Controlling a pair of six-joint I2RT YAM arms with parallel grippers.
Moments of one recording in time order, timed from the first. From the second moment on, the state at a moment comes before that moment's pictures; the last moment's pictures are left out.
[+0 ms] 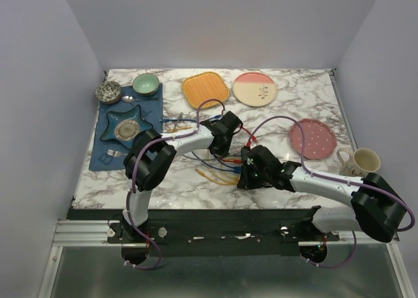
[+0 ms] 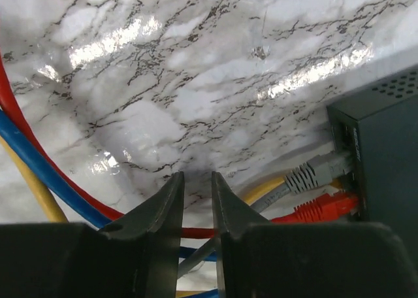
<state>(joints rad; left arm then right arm) -0.80 1.99 1.39 -0.52 -0.10 -0.44 0.82 1.27 0.56 -0.20 -0.08 0.62</state>
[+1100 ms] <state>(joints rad) -0.81 1.90 1.26 -0.39 0.11 -0.62 0.40 1.63 1.01 -0.24 -0.01 0.61</state>
